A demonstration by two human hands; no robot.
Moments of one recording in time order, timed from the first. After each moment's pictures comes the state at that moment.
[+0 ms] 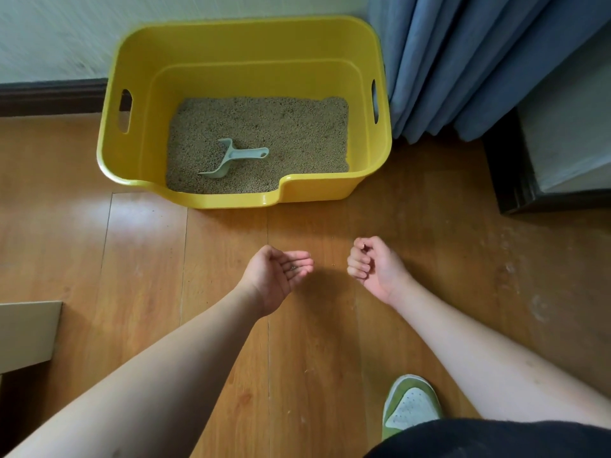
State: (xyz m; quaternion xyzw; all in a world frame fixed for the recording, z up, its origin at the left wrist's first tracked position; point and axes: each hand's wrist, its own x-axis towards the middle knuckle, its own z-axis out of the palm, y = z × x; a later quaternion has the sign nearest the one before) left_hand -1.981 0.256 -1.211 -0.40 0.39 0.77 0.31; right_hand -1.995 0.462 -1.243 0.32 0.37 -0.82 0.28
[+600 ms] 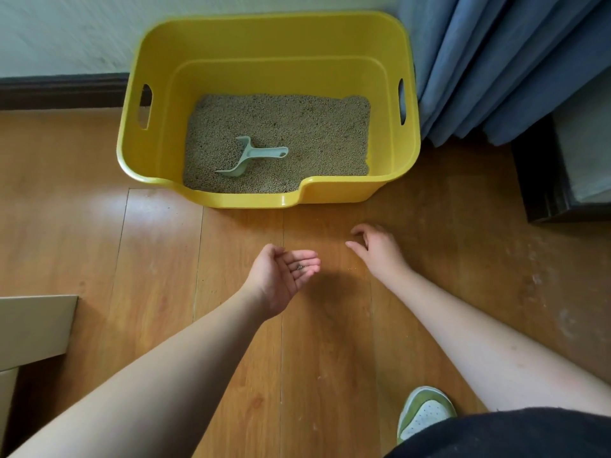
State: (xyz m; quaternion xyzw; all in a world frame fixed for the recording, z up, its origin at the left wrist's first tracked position) left_hand -1.985 0.241 -1.214 -0.42 0.37 0.78 0.29; right_hand -2.031 0.446 -1.272 -0.03 0.94 -0.30 0.15
